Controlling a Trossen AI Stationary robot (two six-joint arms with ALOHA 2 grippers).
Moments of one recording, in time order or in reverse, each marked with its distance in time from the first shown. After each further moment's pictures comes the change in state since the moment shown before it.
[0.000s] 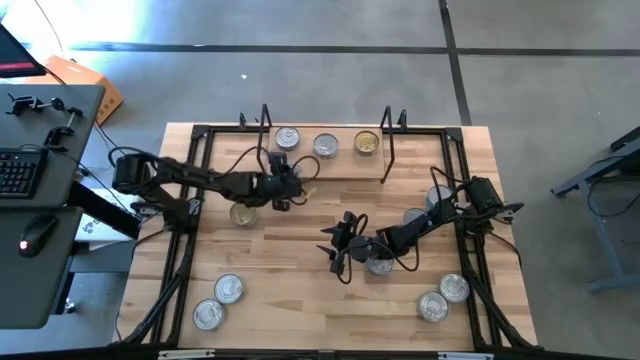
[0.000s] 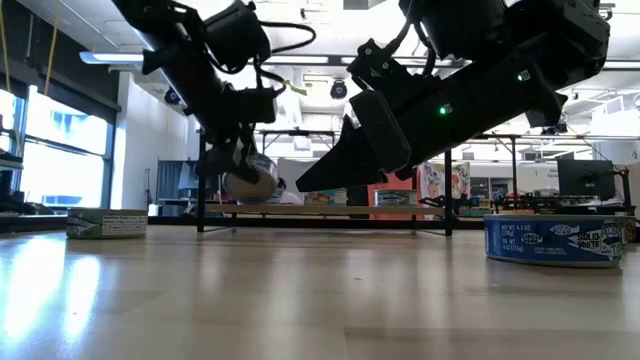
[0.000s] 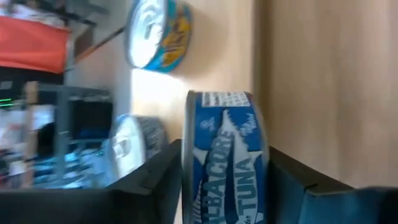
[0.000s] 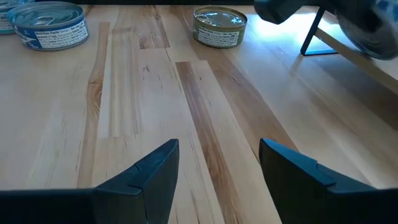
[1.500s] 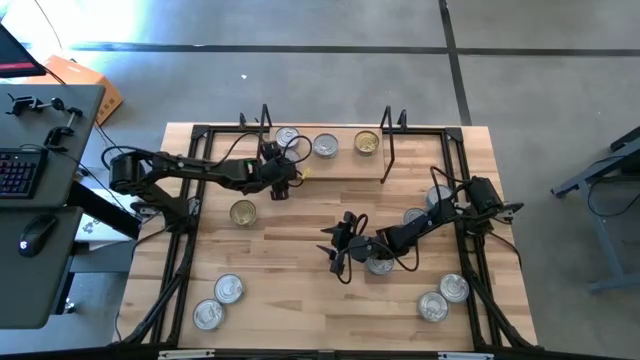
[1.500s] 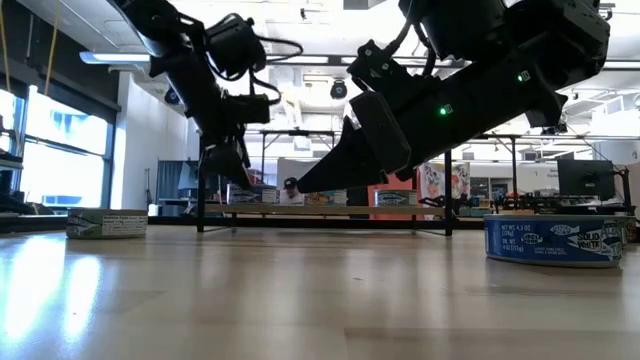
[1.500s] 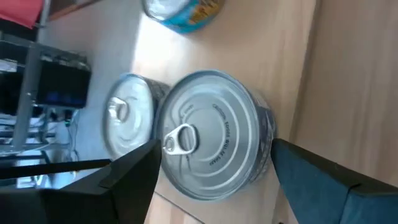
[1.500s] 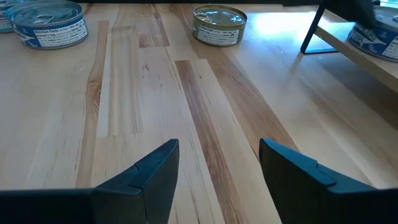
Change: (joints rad) left arm 0.123 -0.041 0.000 -0.047 0.076 -0.098; right arm -0.002 0.000 0.000 -0.005 0.000 0.003
